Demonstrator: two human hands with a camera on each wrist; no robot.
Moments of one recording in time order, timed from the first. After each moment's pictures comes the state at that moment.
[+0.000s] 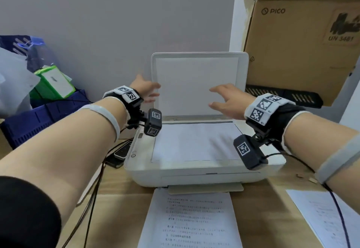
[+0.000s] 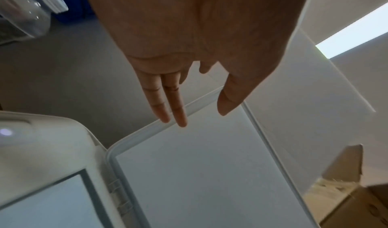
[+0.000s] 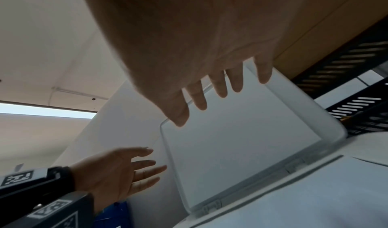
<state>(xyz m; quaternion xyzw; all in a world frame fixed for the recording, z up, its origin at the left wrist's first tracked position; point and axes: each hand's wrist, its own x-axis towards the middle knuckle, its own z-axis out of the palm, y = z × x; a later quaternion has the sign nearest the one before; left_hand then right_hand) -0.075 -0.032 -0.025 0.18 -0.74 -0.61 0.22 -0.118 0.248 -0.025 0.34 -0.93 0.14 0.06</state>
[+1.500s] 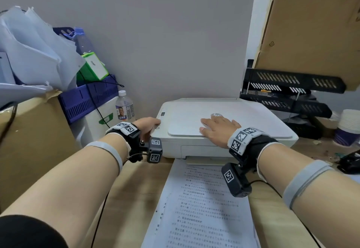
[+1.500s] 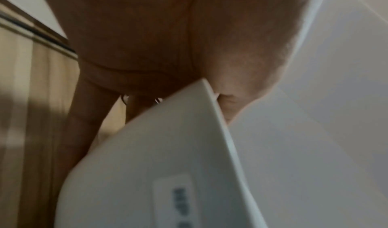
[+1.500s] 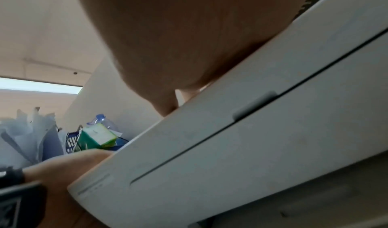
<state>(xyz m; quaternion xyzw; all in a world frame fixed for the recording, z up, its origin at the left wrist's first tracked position) 0.047 -0.034 -0.154 0.34 -0.72 -0.60 0.01 -0.052 0.212 -0.150 0.37 -0.93 0.07 -0.04</state>
